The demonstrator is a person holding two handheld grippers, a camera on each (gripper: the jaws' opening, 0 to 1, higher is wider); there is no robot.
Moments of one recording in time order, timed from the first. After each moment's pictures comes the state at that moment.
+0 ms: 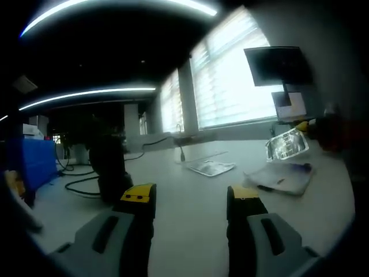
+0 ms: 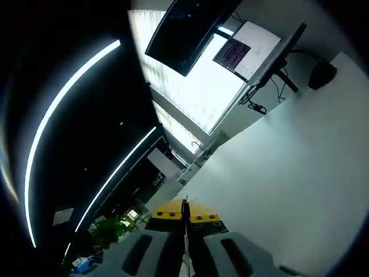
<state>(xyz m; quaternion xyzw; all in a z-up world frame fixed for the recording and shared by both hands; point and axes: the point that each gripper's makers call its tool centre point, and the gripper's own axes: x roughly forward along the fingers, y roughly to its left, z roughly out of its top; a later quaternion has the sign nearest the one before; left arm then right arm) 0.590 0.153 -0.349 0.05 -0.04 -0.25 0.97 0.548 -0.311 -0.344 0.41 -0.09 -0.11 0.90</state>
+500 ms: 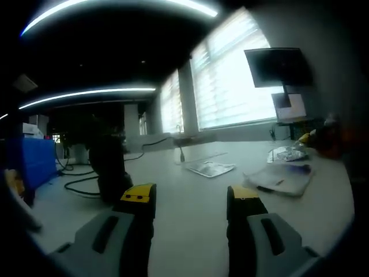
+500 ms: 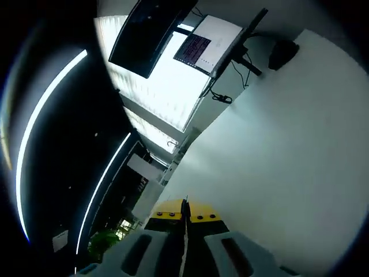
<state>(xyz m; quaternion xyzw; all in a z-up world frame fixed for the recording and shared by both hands) 0.589 0.153 -0.349 0.05 -0.04 -0.25 0.96 0.540 -0.335 -0.397 0.48 -0.04 -0.18 0.86</state>
